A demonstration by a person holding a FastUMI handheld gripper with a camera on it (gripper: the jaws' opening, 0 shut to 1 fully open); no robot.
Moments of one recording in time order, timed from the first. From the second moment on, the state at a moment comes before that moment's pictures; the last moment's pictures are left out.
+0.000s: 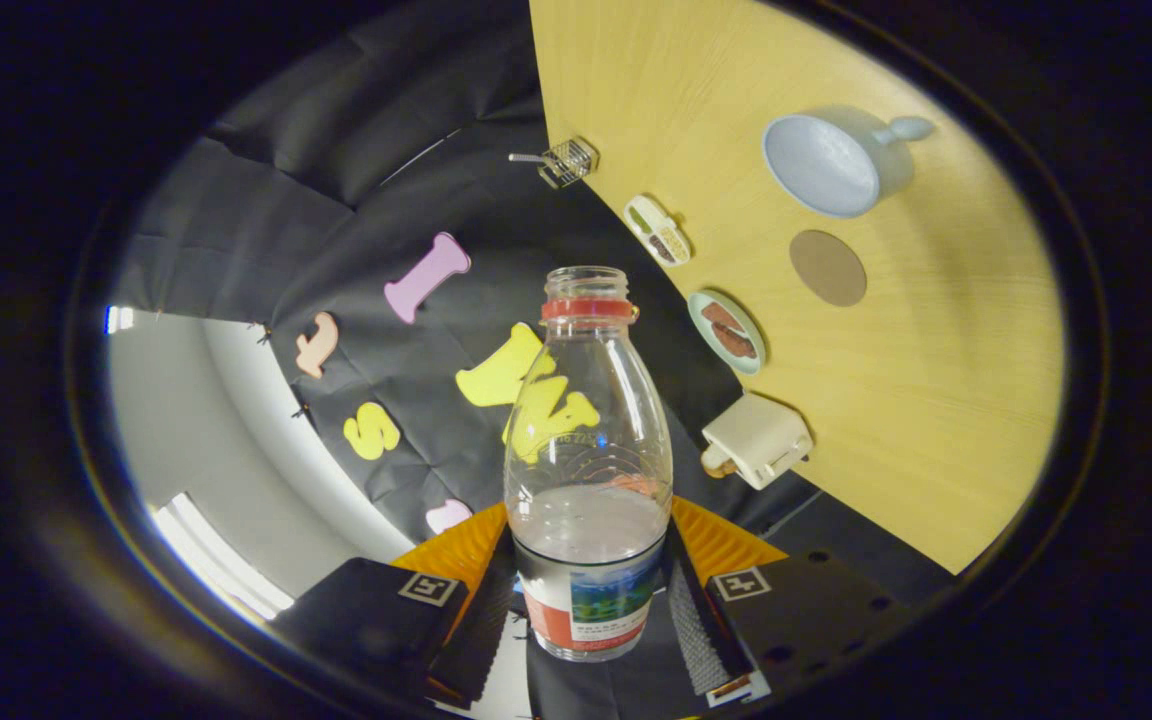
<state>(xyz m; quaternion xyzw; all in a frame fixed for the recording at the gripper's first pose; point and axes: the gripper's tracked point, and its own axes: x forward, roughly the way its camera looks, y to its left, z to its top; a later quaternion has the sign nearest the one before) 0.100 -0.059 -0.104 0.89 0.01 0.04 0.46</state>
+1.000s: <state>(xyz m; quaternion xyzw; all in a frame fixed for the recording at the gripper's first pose) 0.088 -0.056 -0.132 0.76 0.03 0.00 0.65</state>
